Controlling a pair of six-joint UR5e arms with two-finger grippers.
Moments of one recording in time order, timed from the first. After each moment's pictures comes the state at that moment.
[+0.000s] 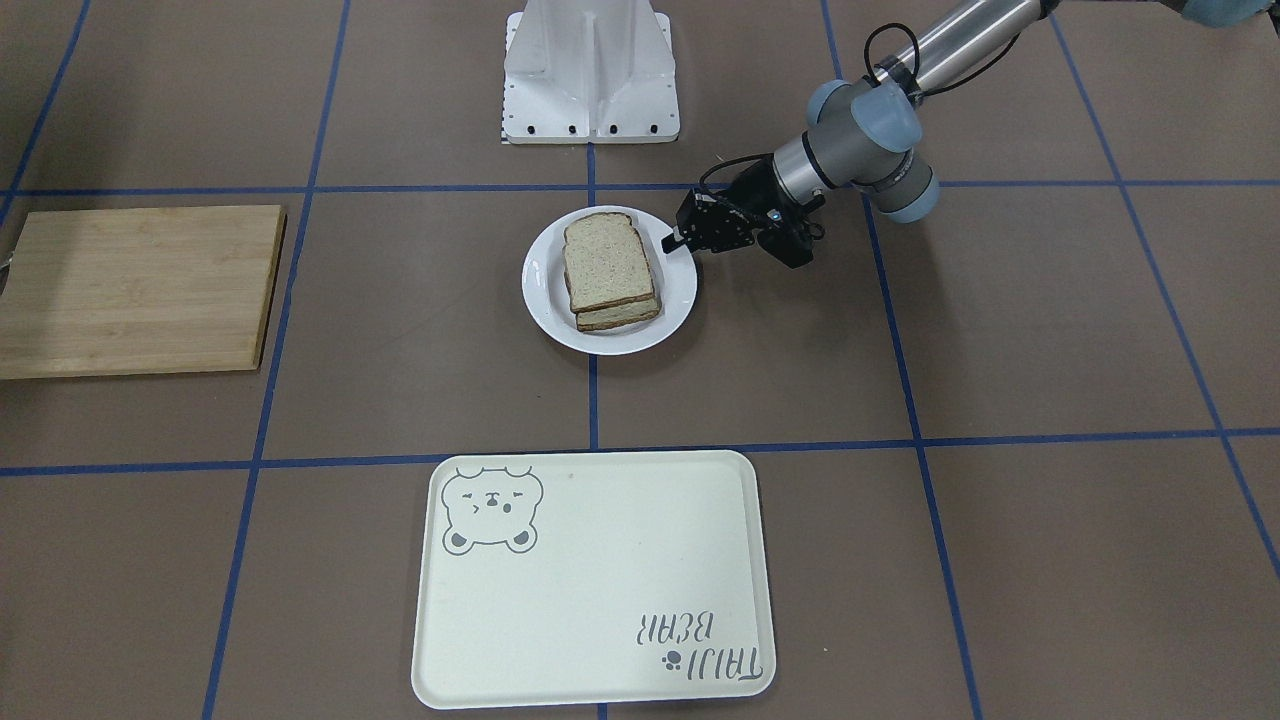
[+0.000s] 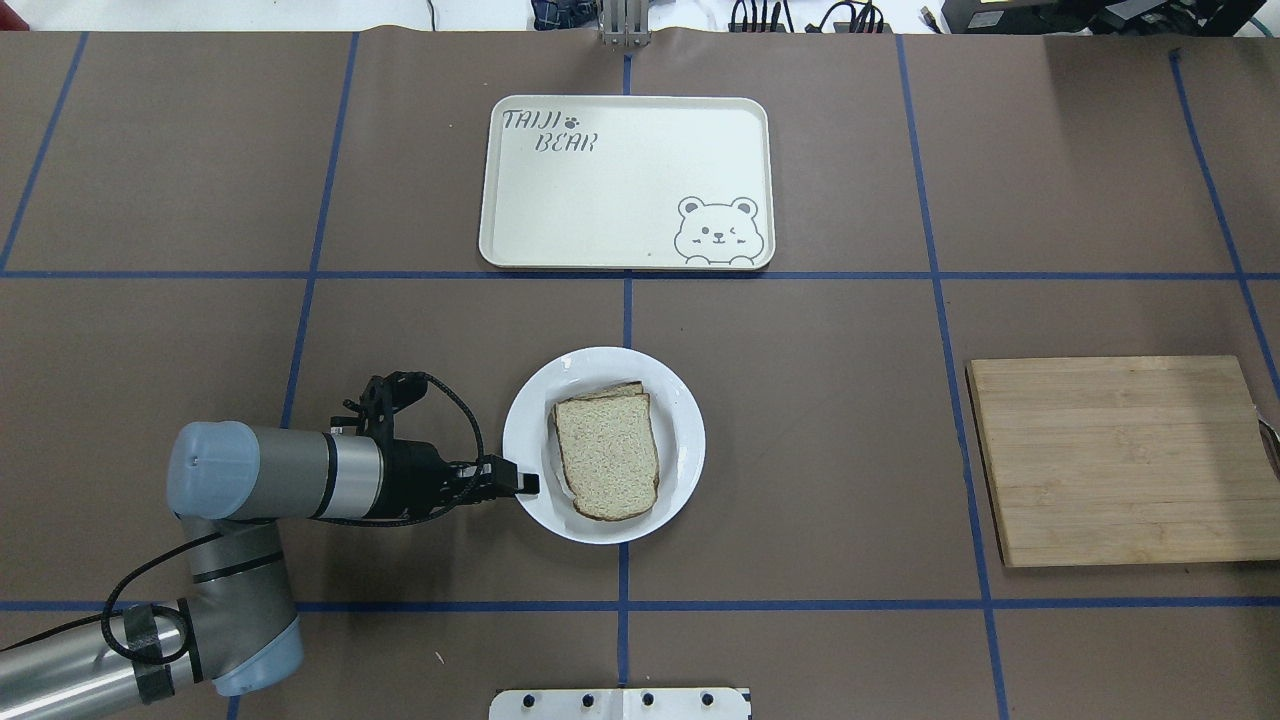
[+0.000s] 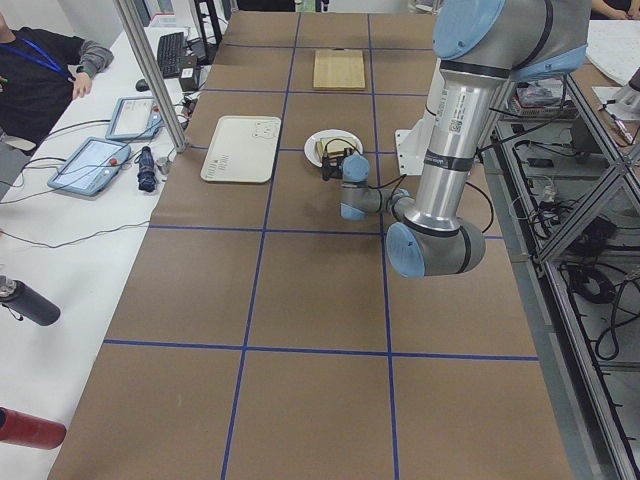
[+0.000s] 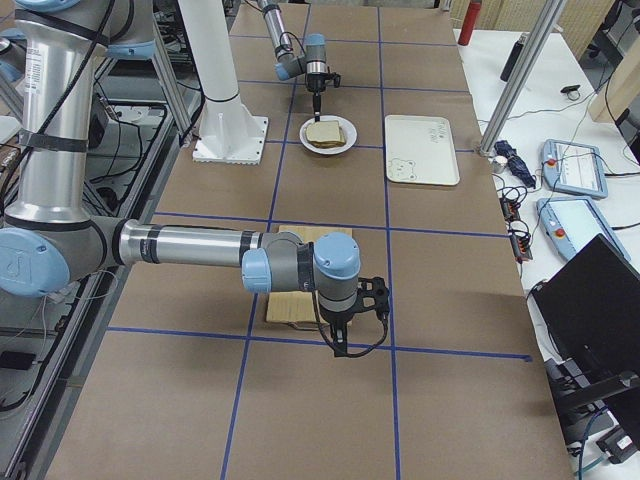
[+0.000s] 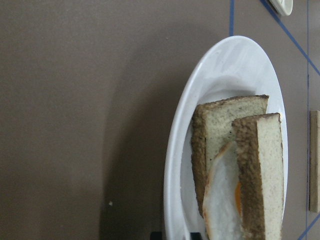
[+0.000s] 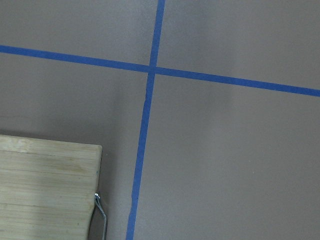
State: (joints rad) left arm -0.38 -1.91 -1.45 -2.98 -1.86 -1.65; right arm 1.55 -1.74 1.72 -1.45 2.28 -0.04
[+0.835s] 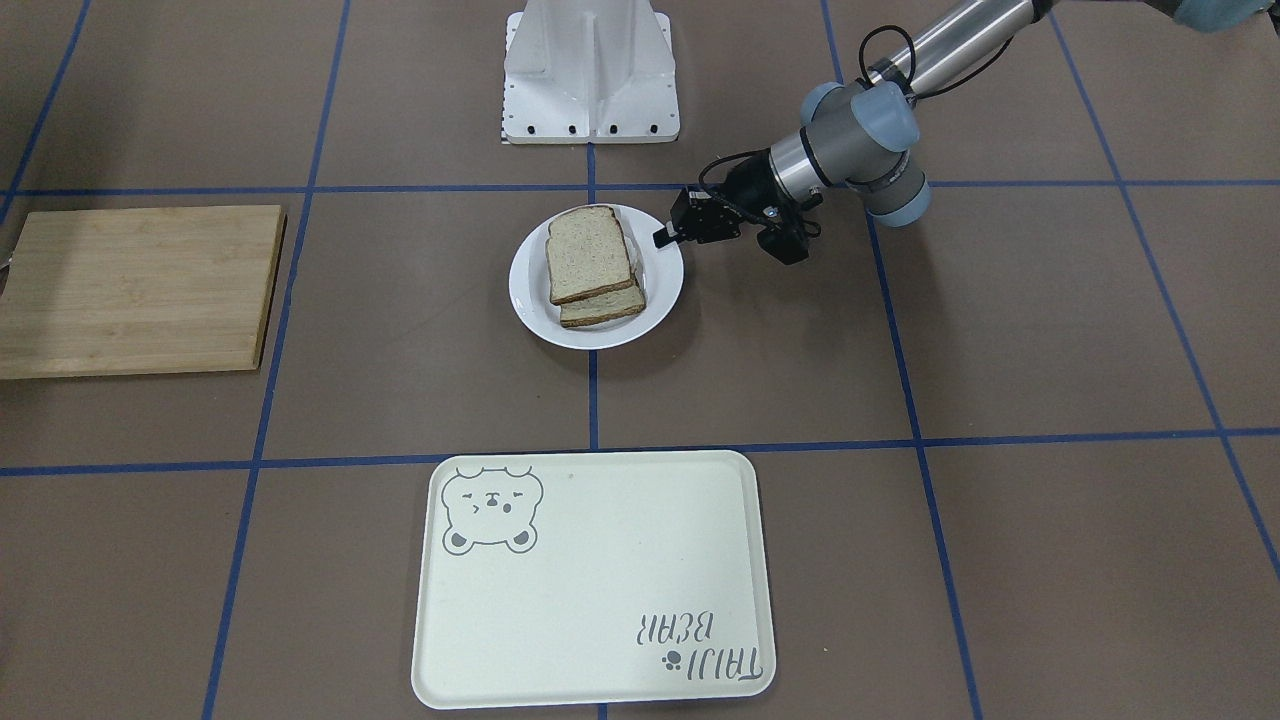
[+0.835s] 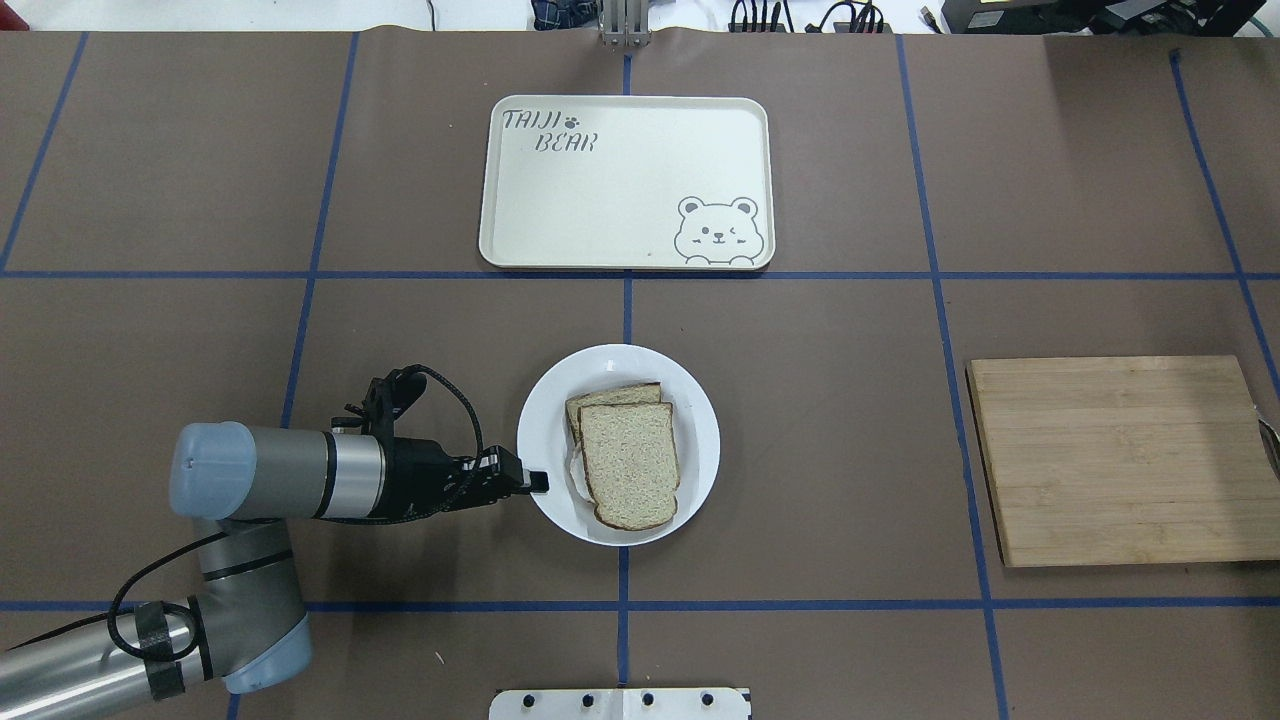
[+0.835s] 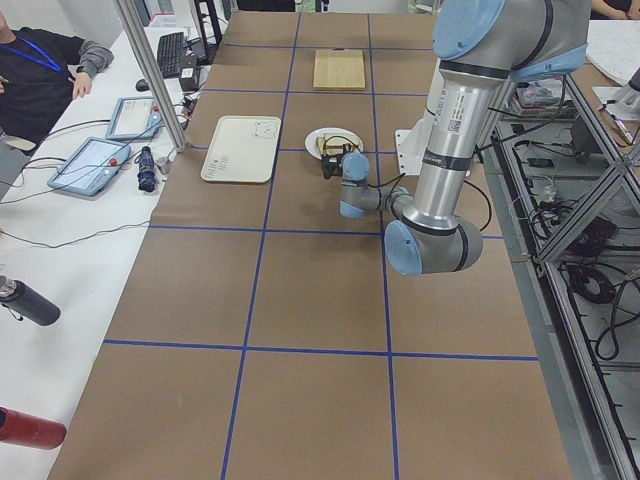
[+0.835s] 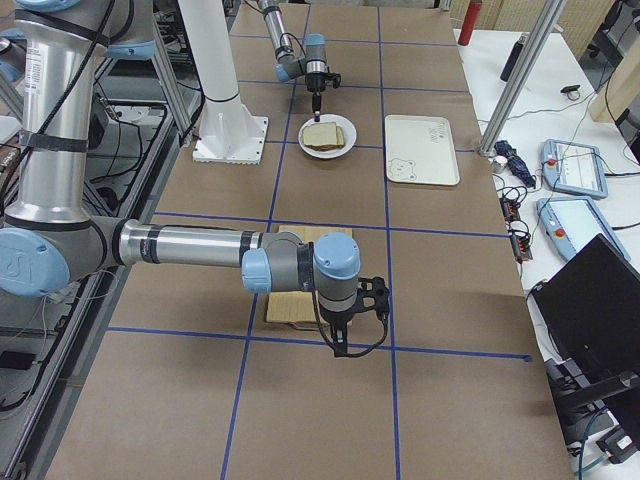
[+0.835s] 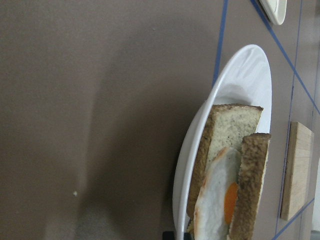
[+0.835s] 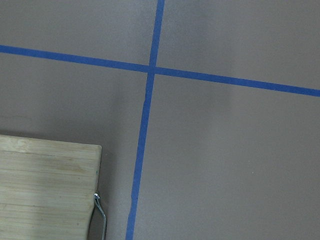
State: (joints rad) left arm -0.38 -1.93 -1.44 -3.07 -1.85 -1.81; right arm 1.55 -1.74 1.72 -1.45 2.28 -0.04
